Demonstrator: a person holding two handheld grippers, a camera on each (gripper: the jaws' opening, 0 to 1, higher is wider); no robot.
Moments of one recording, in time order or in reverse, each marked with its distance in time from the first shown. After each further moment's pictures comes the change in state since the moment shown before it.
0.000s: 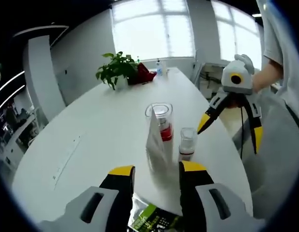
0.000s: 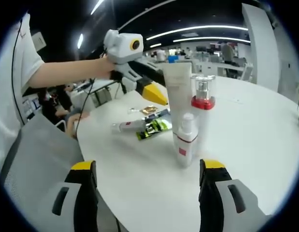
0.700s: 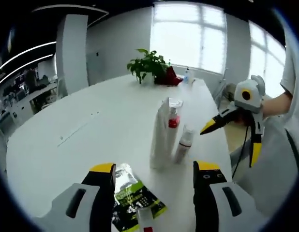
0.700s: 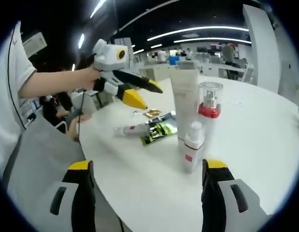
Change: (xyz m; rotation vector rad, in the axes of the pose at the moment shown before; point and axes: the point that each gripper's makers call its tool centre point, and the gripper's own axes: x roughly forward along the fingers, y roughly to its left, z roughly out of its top) left arm -0.055 -0.018 -0.022 -0.301 -0.023 0.165; right arm 0.004 0.006 0.010 0.003 -0.007 -0.001
